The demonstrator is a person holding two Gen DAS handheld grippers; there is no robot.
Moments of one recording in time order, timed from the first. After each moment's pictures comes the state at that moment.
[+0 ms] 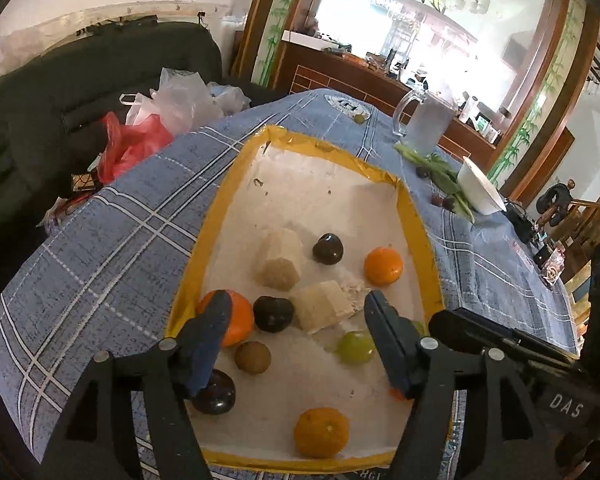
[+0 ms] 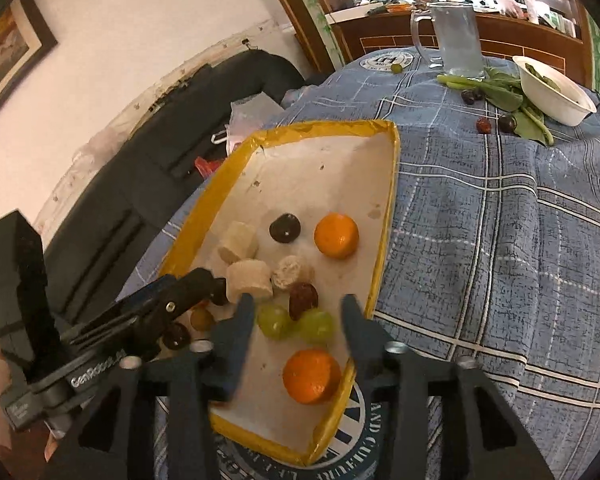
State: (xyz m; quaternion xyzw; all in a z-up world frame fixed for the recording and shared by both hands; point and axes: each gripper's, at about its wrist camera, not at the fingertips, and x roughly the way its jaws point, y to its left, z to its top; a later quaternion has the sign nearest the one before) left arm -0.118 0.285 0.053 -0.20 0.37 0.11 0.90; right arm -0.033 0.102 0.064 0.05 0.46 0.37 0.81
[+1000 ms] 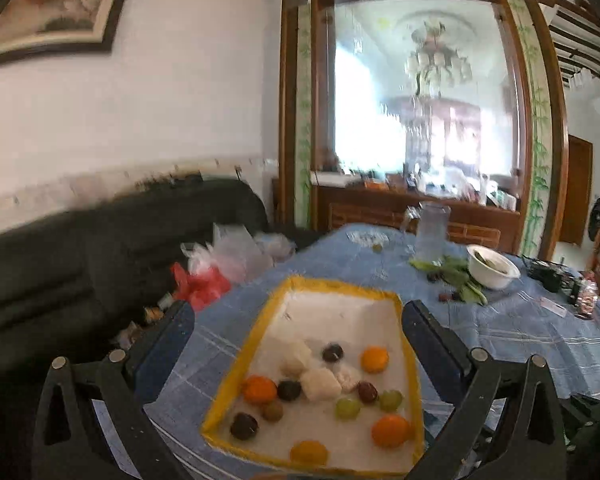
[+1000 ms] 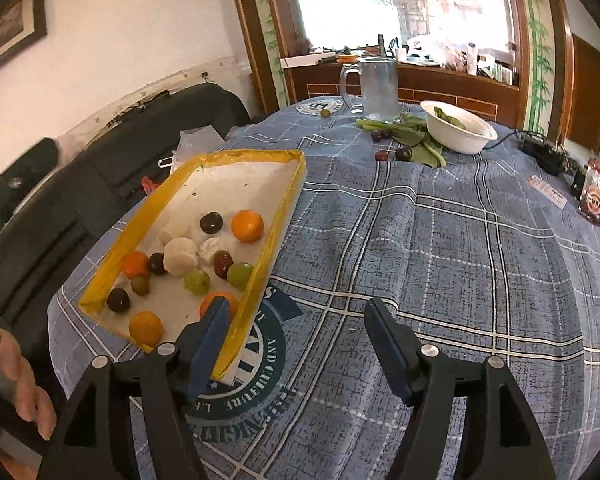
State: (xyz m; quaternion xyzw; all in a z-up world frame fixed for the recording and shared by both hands) left arm -0.186 0.194 0.124 -0.05 0.16 0.23 0.96; right arm -0.096 0.041 0.079 -0.03 0.38 0.26 0.89
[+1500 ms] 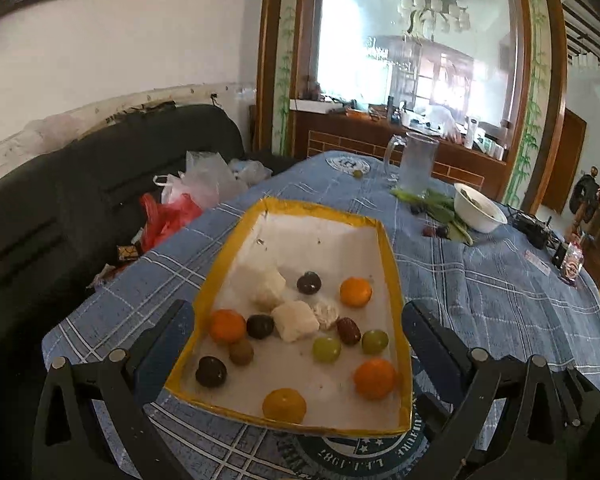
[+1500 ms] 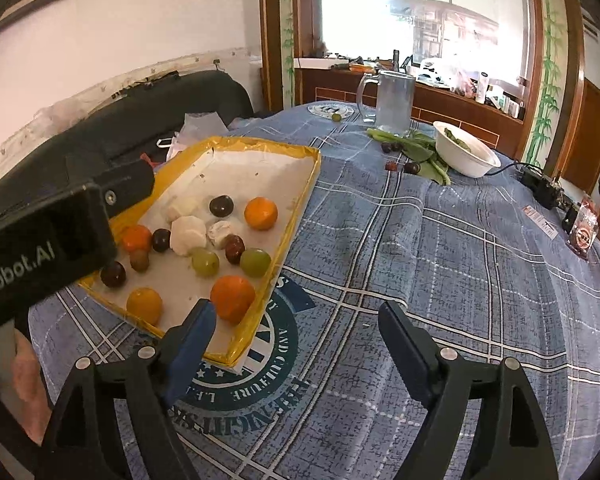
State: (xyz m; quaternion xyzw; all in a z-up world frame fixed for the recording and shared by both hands) left arm -0.165 0.202 0.093 -0.09 0.27 0.19 0.94; right arm -0.111 0.066 0.073 -0.09 0.37 0.25 0.89
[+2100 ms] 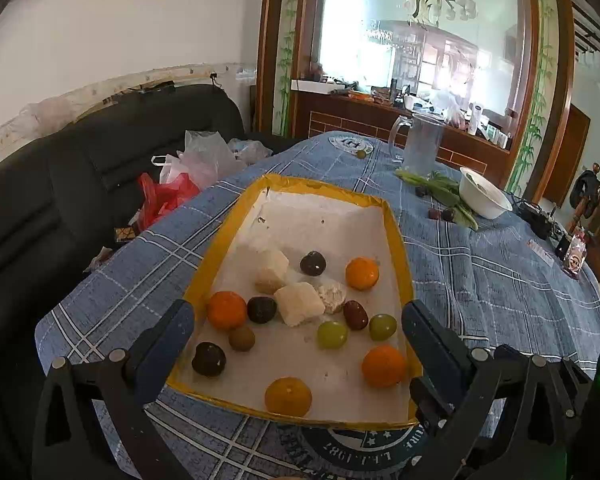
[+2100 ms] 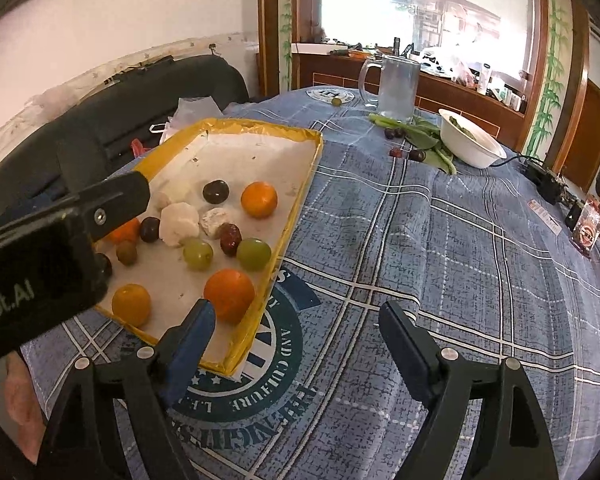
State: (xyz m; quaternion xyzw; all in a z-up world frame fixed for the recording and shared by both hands) left arm -0.158 0.212 0.082 -0.10 0.31 0.19 0.93; right arm -0.100 0.082 0.063 -0.10 0.39 0.24 0.89
